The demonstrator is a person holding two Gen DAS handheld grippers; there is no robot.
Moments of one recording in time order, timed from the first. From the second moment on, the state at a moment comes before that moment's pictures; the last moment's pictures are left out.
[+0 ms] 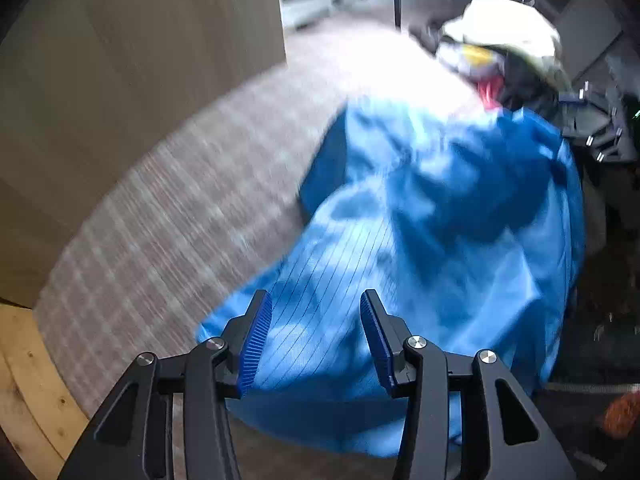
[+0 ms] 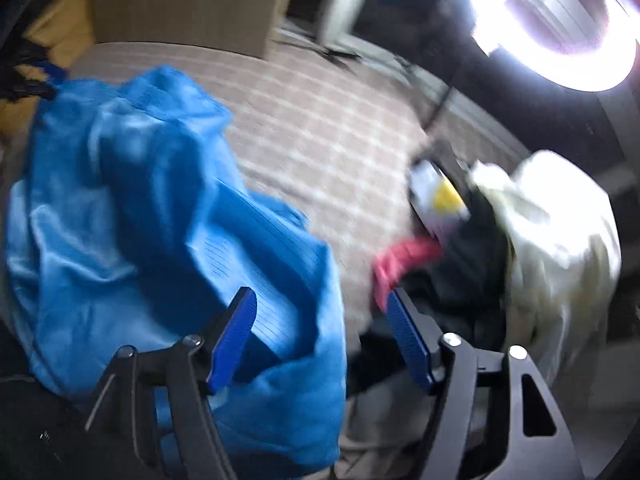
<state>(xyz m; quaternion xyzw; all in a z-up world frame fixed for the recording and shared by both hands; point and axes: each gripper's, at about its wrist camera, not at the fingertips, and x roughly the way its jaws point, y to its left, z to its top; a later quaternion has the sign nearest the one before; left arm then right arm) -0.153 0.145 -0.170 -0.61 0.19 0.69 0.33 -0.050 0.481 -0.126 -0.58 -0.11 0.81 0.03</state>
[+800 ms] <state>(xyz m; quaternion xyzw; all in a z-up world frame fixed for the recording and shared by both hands) -0.136 0.153 -0.166 -0.57 0.20 0.71 0.36 -0.066 0.446 -0.172 -0.62 -0.10 0.78 -0.05</state>
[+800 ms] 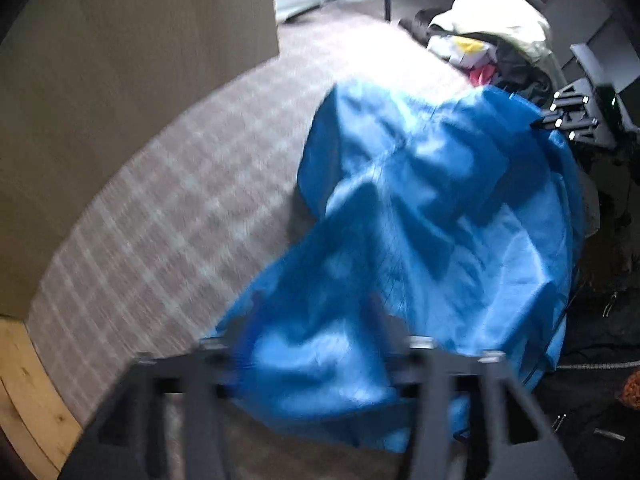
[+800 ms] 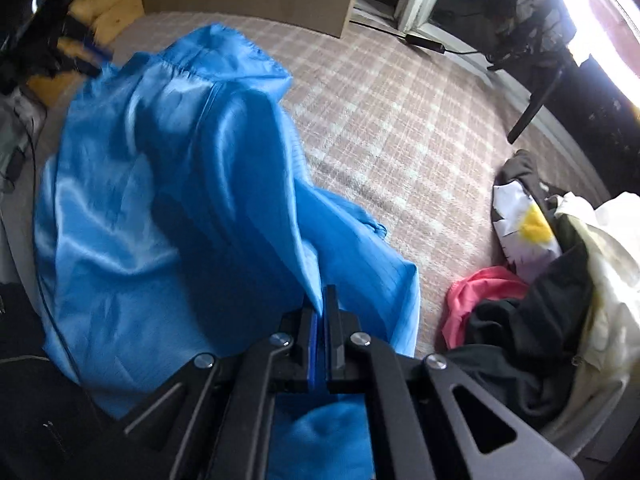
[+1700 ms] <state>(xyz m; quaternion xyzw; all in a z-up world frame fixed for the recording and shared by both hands) -0.100 0.111 -0.048 -0.43 0.14 0.86 0.24 -0.066 0.434 -0.128 -0.51 -0.11 0.85 0.02</state>
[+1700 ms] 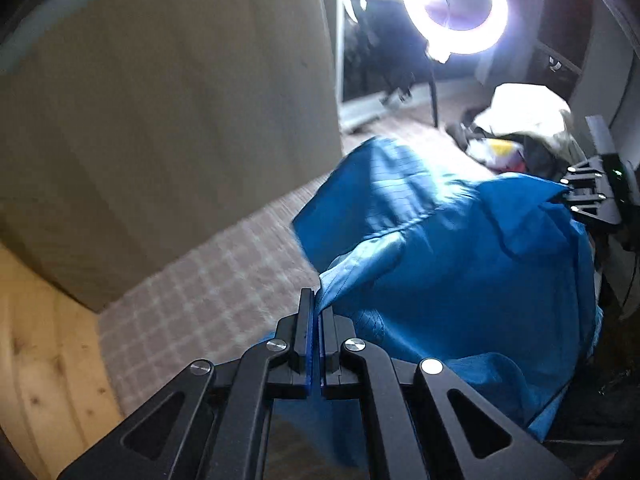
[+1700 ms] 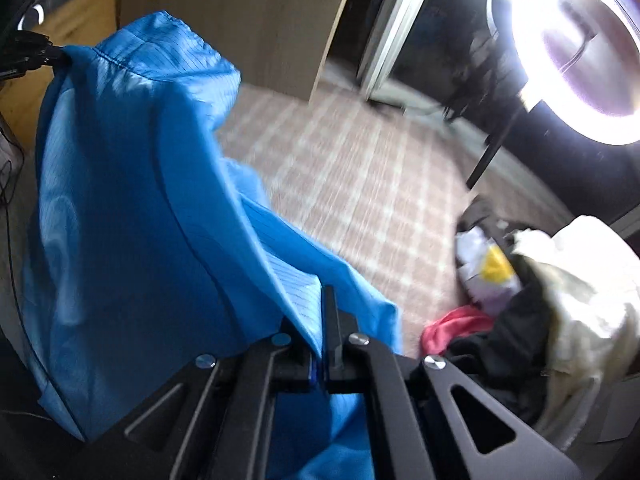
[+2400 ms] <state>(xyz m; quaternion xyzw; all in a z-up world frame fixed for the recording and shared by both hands) 0.149 0.092 0.251 -0.13 0.12 0.98 0.07 0.135 0.401 0.218 -0.13 -0.21 0.97 0.03</state>
